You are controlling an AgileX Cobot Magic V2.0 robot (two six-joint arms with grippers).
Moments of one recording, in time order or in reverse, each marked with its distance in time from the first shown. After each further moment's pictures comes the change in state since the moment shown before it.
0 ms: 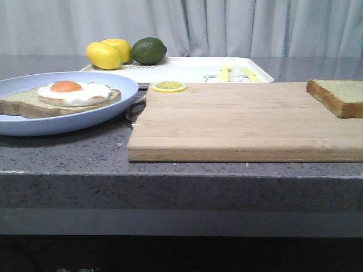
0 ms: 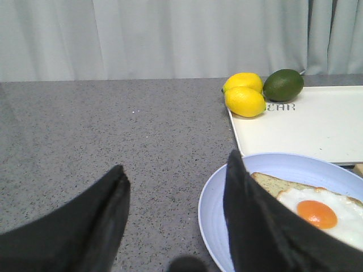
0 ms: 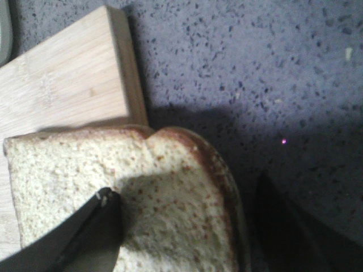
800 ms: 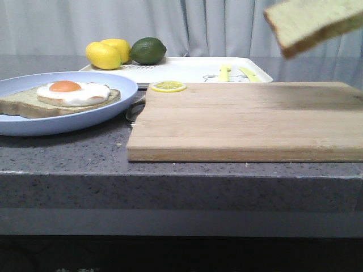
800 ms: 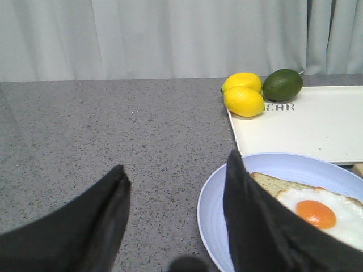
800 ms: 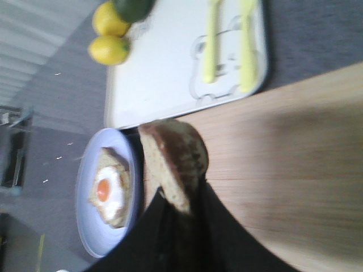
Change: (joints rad) left arm 0.000 0.000 0.000 0.000 0.000 0.000; right arm 0.102 -0.246 0.000 0.430 0.129 -0.038
